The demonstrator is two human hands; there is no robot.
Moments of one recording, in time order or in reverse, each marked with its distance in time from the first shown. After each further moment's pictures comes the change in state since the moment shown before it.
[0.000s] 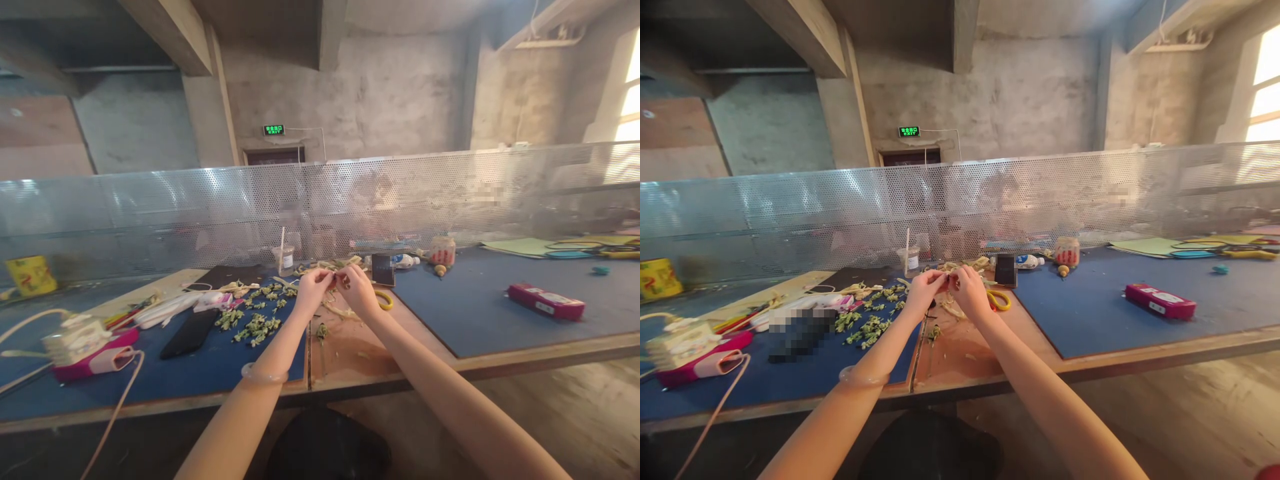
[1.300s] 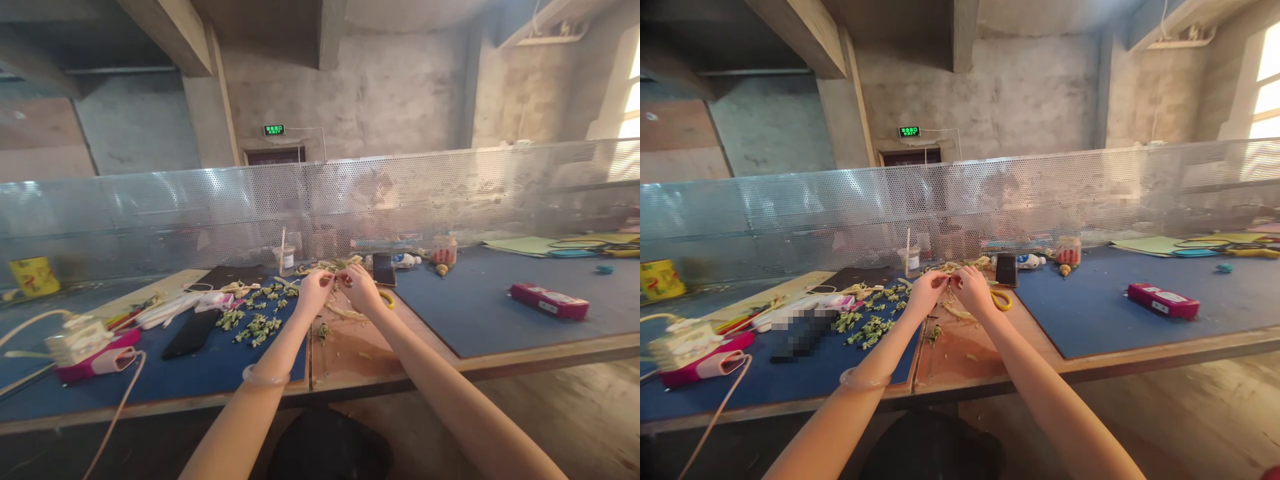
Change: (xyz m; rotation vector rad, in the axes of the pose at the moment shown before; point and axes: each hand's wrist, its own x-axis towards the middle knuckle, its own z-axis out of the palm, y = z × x) left_hand 0.003 -0.006 -0.009 0.590 0.040 0.265; right_hand 0.003 0.011 0.000 0.041 -0.115 0.054
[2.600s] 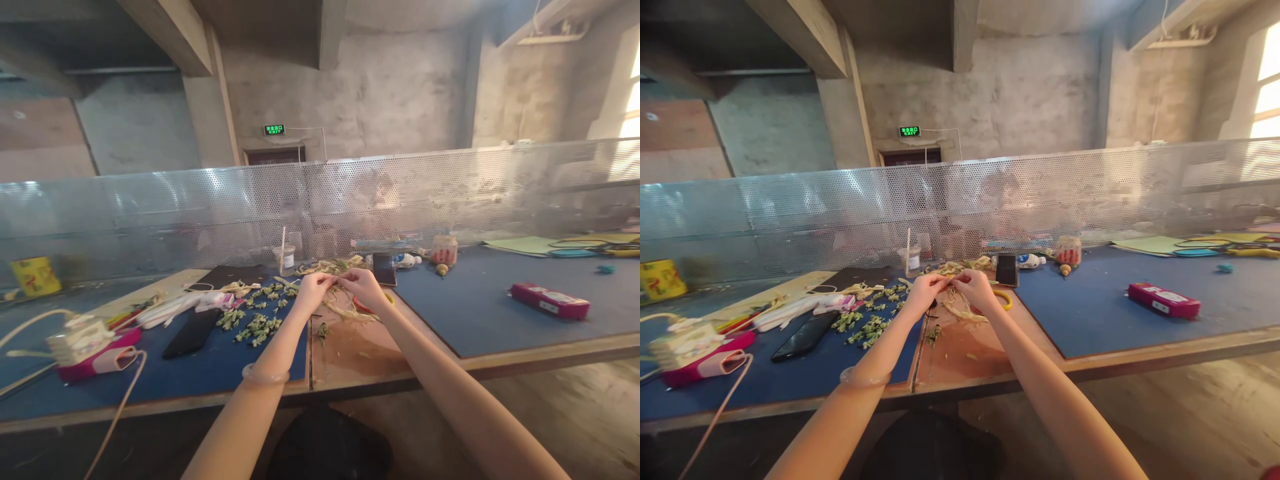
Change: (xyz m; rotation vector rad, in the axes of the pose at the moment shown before) left_hand 0.002 -0.001 -0.006 -0.186 -0.167 -0.156; right_hand 0.001 -0.001 -0.009 0.486 -0.157 0.392
